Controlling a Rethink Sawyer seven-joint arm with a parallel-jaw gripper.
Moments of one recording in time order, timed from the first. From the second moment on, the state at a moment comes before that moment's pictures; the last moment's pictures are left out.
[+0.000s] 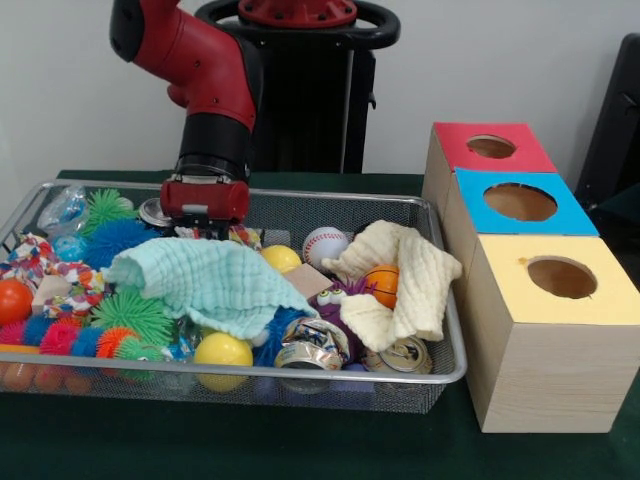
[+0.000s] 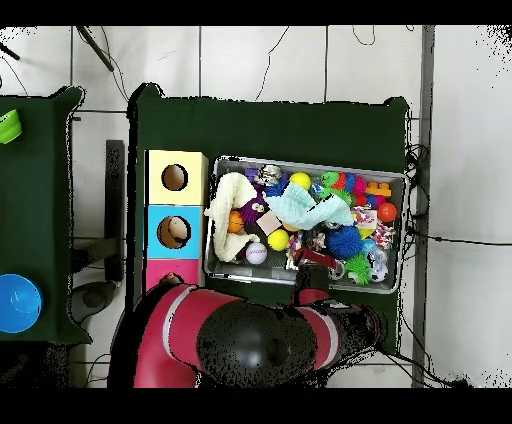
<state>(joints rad) -0.09 0.05 -0.66 1.71 -0.31 -1.13 2.69</state>
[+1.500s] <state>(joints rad) -0.03 -0.21 -0.64 1.68 -0.86 -0.54 2.69</state>
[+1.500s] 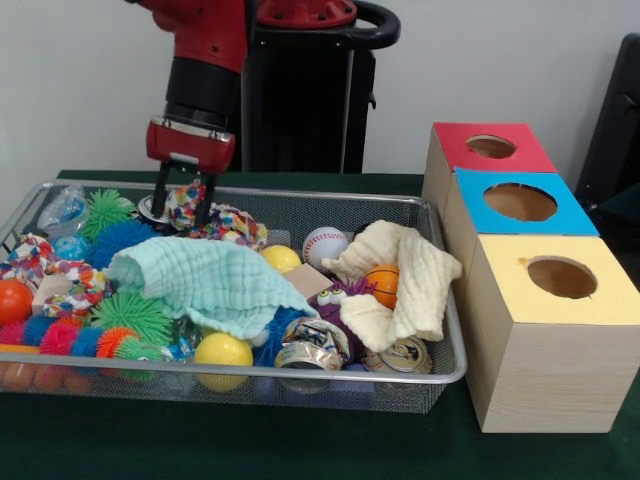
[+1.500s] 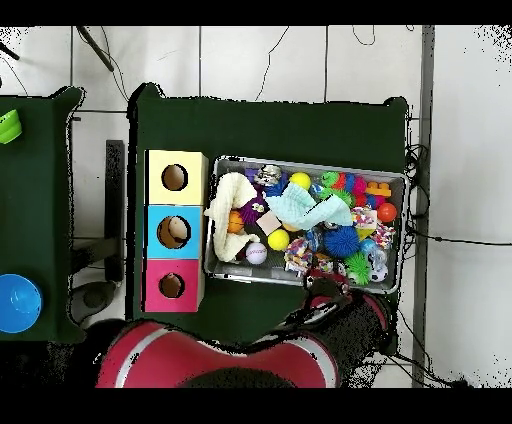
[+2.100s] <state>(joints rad) -0.28 -0.54 -0.36 1.75 -1.04 -0.08 2.69</state>
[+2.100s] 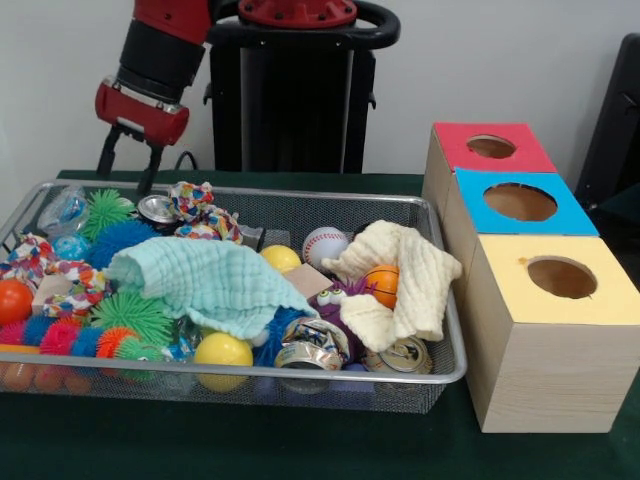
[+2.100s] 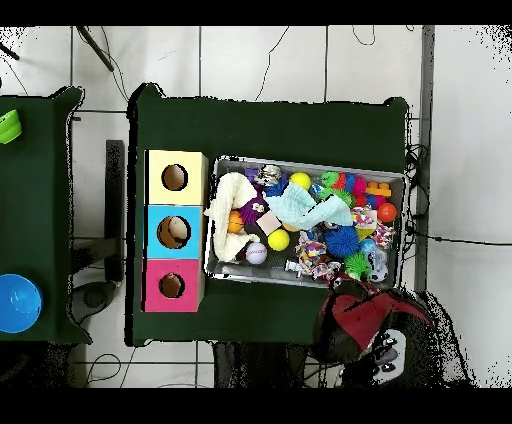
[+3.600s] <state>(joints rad) -0.17 -0.28 -0.33 1.65 -0.60 -0.33 2.69</state>
